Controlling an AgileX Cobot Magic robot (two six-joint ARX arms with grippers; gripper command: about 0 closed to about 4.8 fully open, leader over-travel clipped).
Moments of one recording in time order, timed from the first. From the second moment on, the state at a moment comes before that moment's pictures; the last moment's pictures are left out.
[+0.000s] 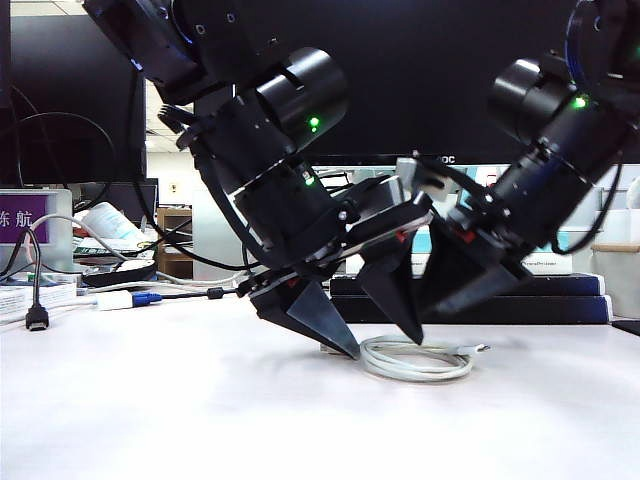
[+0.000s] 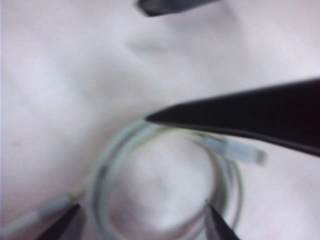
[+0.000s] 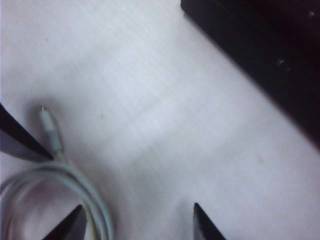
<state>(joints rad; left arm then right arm) -0.78 1.89 1.15 -0.23 0.23 -0.23 0.33 1.66 0.94 -0.22 -0.46 -0.37</state>
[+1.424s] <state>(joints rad) -0.77 1.79 1.21 -0.47 -0.13 0.17 0.29 1.37 1.16 -0.47 -0.07 -0.37</state>
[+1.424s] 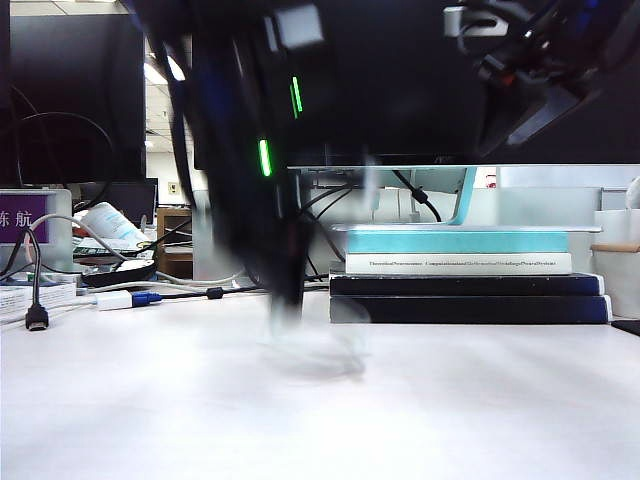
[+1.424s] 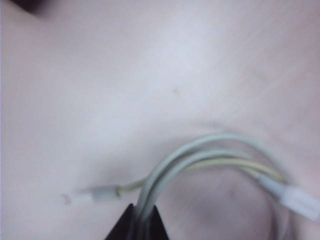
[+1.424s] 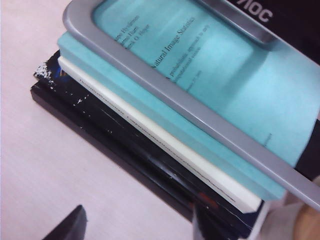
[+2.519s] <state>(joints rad) -0.78 1.30 1.22 -0.38 0.09 0.37 0.30 1.14 1.16 -0.86 -1.12 -0.31</state>
